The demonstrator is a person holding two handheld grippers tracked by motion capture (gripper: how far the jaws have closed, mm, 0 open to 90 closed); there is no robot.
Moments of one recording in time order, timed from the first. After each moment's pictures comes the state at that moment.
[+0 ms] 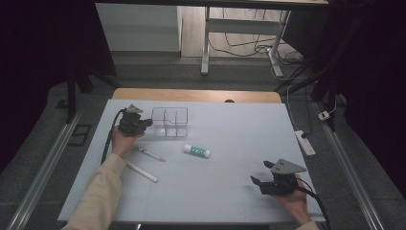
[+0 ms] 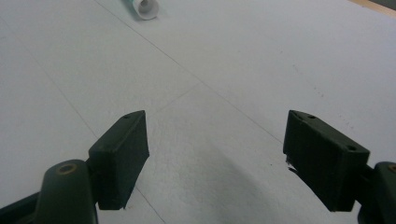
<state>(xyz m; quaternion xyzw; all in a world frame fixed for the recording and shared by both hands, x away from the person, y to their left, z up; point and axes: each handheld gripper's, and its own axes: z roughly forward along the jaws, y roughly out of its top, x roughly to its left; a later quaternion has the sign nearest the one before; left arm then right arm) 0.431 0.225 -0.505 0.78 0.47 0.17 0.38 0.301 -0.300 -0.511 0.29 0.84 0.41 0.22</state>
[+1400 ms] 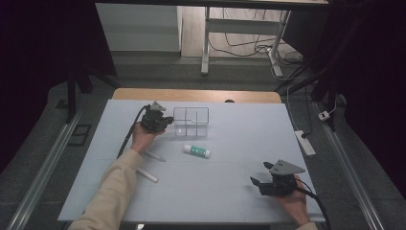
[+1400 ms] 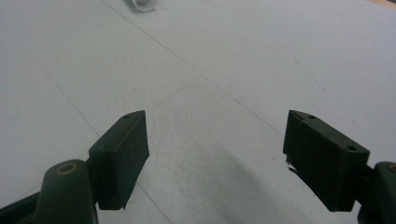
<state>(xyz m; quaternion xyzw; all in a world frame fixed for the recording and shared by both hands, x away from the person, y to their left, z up) 0.452 0.158 -0.498 0.81 0.41 0.16 0.39 0.299 -0.298 -0.513 0.29 0.84 0.39 0.22</state>
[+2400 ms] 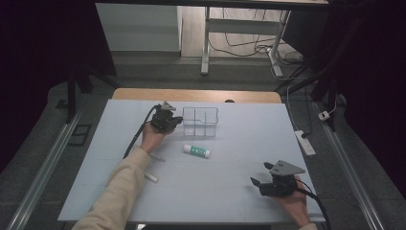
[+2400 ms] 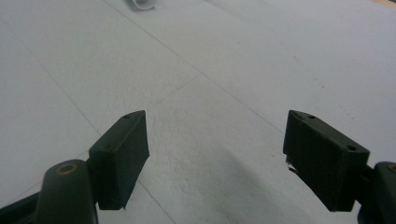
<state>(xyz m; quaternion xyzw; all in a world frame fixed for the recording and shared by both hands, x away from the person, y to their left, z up) 0.459 0.130 -0.499 0.81 0.40 0.16 0.39 0.298 -0.299 -0.513 0.29 0.84 0.39 0.22</state>
